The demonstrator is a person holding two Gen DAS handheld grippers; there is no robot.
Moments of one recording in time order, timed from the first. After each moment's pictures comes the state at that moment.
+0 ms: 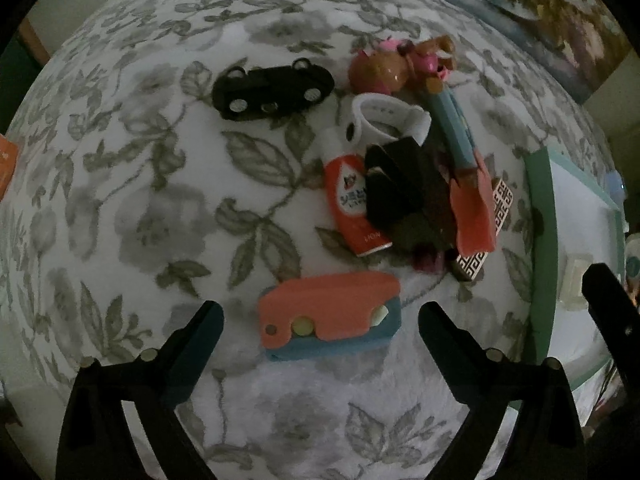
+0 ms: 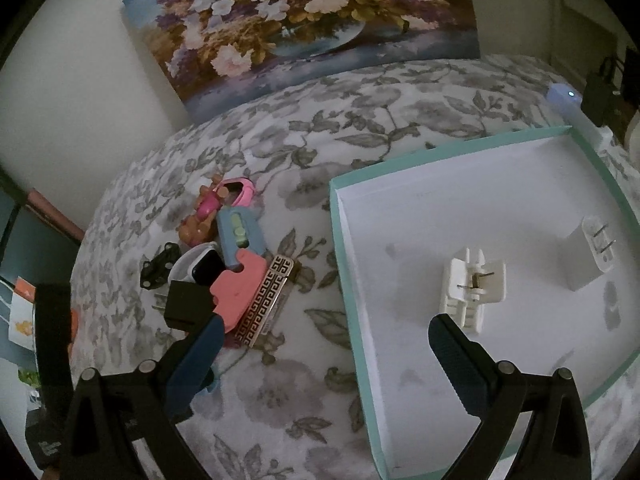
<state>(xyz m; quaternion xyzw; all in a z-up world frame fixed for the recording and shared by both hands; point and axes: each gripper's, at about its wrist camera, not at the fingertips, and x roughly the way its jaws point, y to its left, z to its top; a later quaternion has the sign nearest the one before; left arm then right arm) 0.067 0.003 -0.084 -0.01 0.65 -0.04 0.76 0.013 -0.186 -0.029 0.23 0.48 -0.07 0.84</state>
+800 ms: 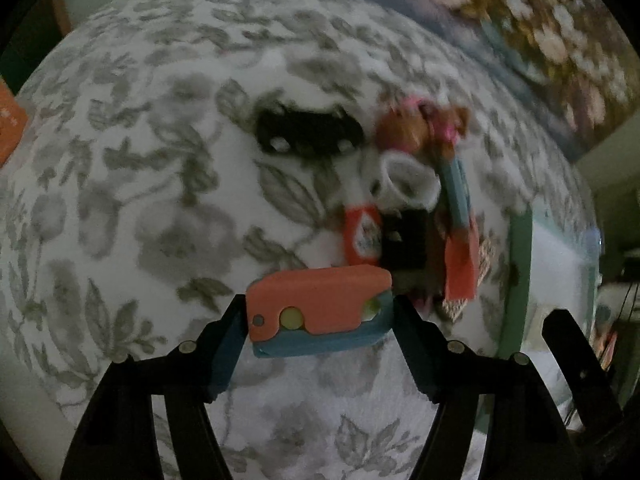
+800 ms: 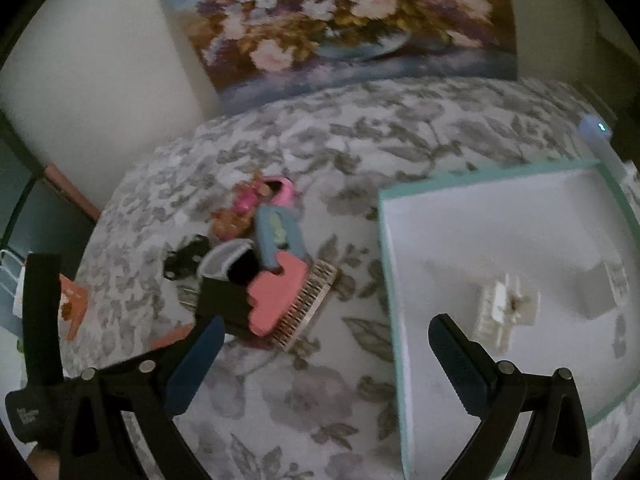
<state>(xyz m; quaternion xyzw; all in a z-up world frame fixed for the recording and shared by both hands) 0.072 0.039 -0.064 -0.10 0.62 -0.03 0.78 0.027 -0.165 -0.016 0.20 0.47 -0.02 0.86</state>
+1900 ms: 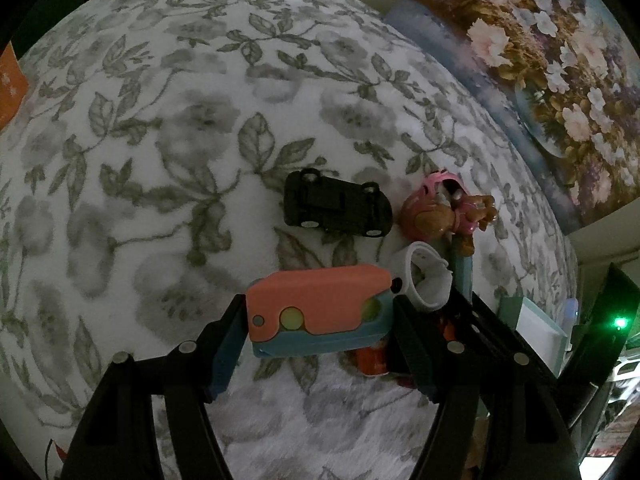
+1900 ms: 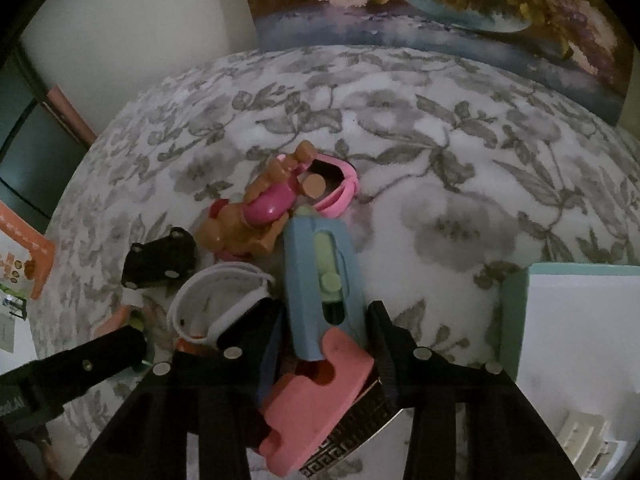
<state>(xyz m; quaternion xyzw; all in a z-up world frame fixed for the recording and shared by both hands) 0.116 0.072 -0.066 -0.19 0.60 -0.01 0.77 0.137 -0.117 -0.077 0.11 0.54 0.03 0.83</state>
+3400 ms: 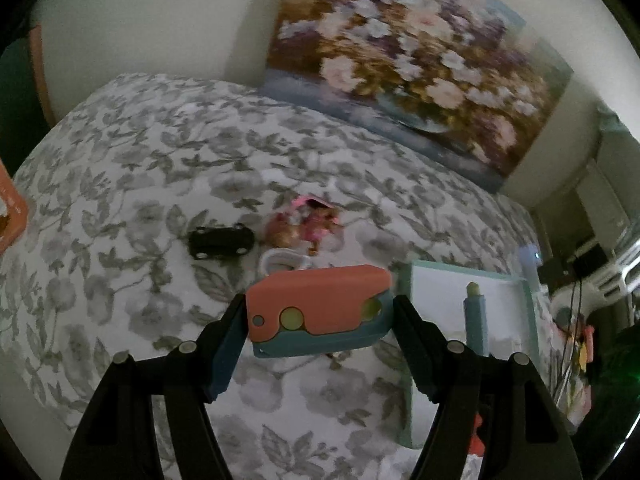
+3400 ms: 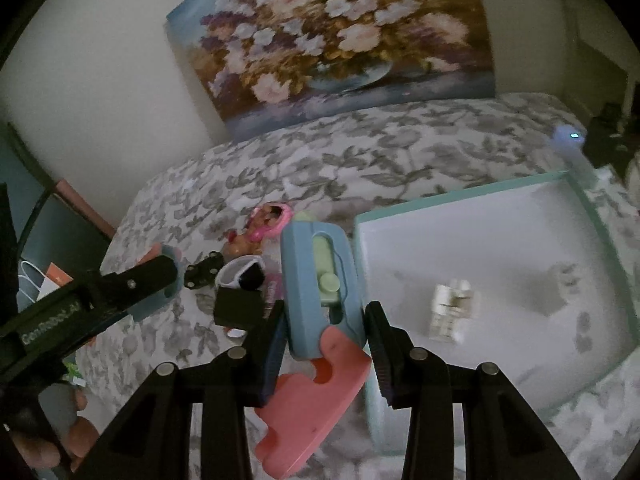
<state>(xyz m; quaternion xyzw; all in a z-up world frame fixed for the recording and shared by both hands) 0.051 -0.018 0.040 -0.08 0.50 -0.10 0.86 -0.013 -0.194 0.027 0.22 0.45 -0.03 0.87</state>
